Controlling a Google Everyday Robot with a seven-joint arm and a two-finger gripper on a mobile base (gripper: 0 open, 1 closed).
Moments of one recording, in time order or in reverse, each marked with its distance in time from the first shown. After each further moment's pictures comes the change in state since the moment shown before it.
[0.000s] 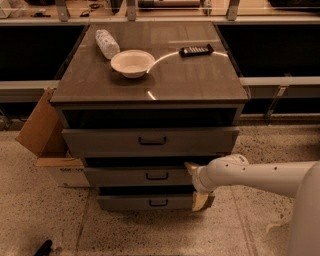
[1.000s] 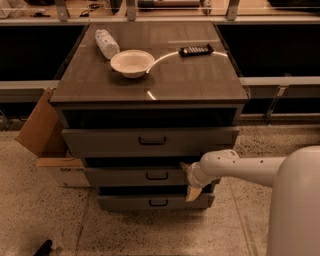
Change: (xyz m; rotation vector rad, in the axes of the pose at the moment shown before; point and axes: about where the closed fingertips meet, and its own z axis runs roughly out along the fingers) arm 0.004 -0.020 0.039 -0.039 -0.019 -0.017
